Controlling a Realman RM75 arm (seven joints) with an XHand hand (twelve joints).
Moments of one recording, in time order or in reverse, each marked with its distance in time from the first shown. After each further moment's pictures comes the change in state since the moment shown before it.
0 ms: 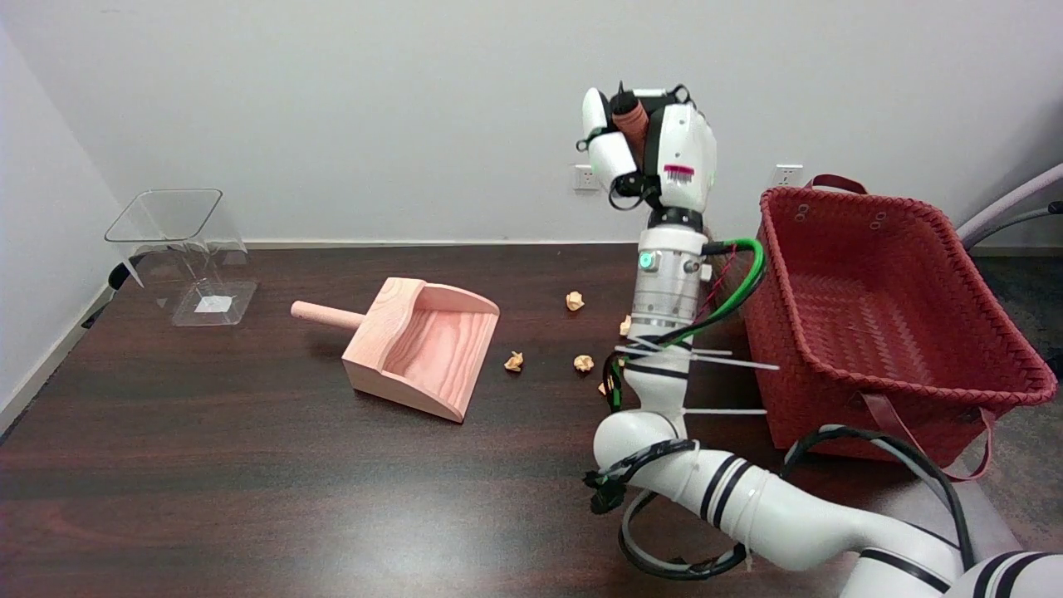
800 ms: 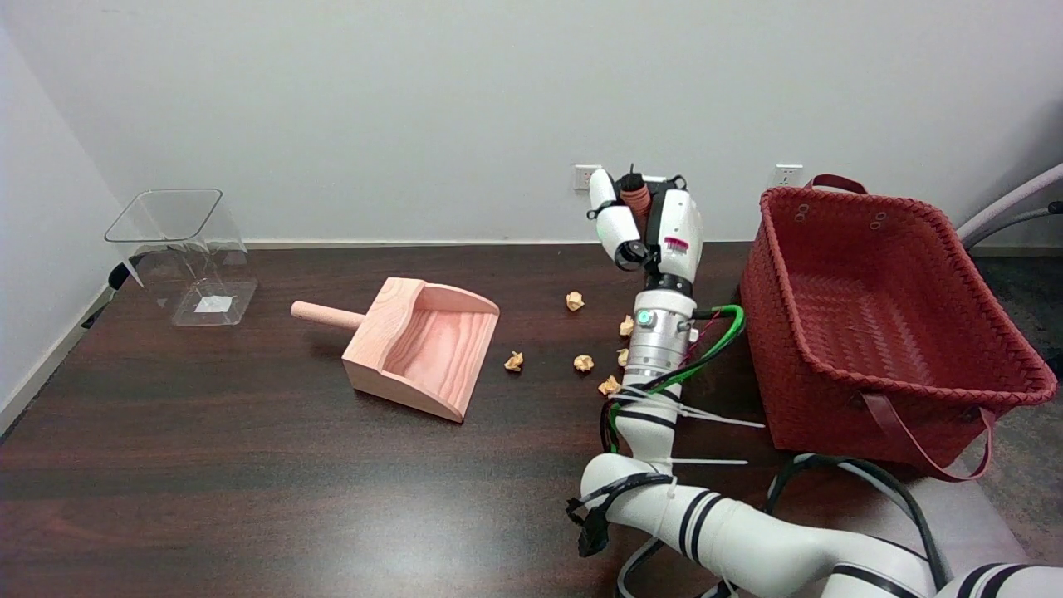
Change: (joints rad) arm -0.007 -0.089 -0.017 -0.280 0.125 0.086 0.236
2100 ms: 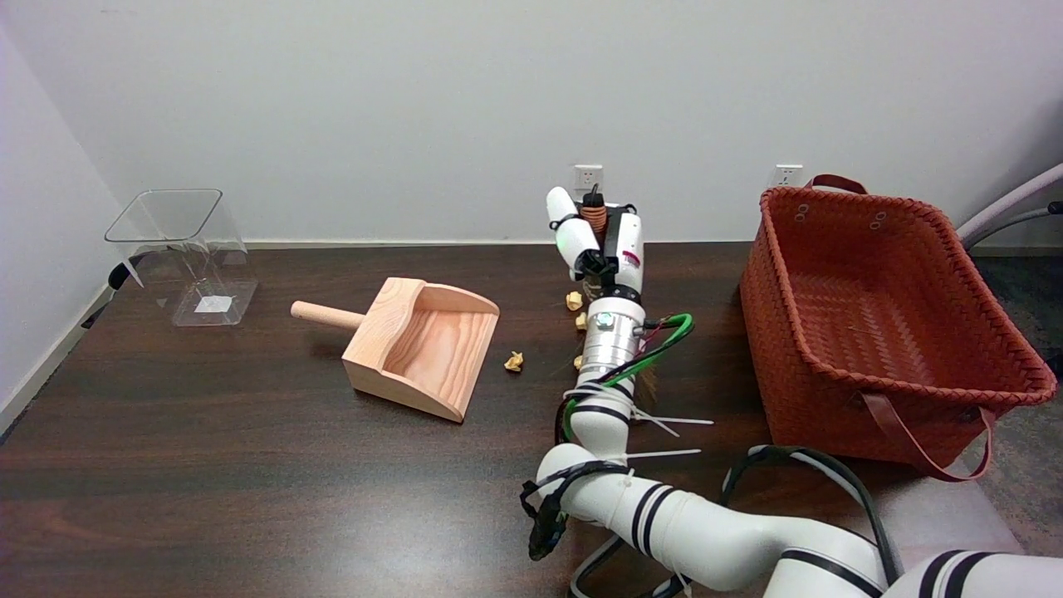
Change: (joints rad) arm 0.083 -0.124 -0.002 -0.137 0.142 -0.132 0.199
